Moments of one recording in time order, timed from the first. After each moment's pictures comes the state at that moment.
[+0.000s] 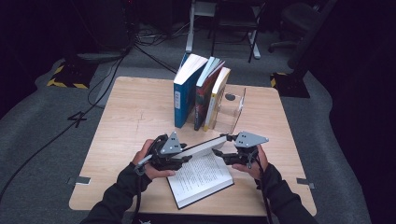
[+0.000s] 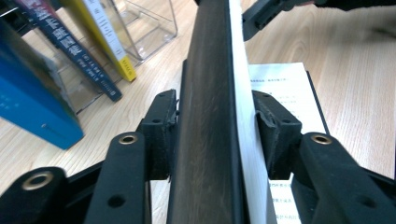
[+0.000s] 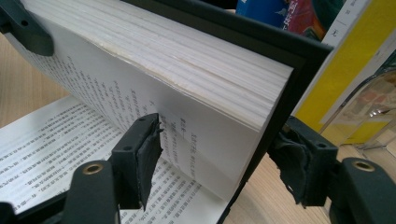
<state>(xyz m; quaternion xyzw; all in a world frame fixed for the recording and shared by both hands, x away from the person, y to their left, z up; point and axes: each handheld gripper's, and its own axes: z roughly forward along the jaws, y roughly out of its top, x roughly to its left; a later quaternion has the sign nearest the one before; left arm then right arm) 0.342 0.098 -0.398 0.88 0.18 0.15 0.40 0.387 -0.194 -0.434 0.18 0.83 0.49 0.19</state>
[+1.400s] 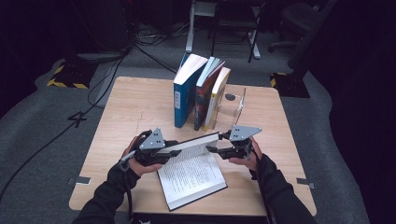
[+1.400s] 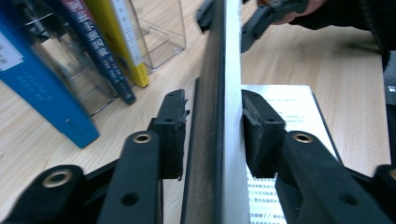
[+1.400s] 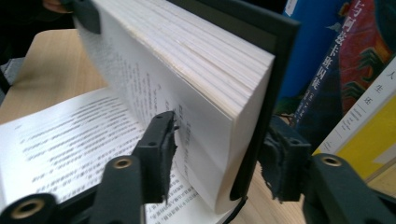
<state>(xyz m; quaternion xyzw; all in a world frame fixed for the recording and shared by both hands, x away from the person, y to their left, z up) 0.355 0.144 -0.401 0.86 0.18 0.14 0.46 0.412 -0.181 -0.432 0.11 0.84 0.52 0.12</state>
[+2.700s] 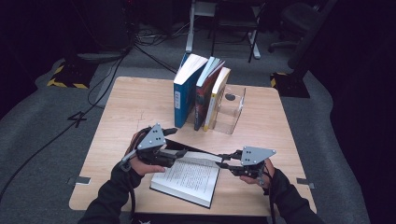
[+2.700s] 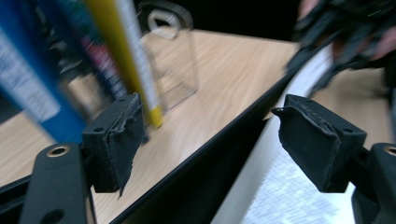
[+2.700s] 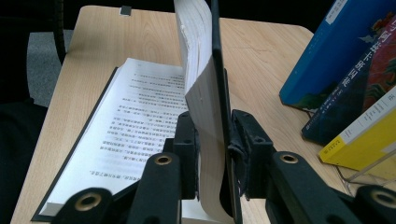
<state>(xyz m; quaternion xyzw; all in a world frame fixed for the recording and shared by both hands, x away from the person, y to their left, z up) 0.341 0.126 -0.378 0.82 0.16 0.17 0.51 0.350 -0.206 -0.426 0.05 0.85 0.50 0.14</state>
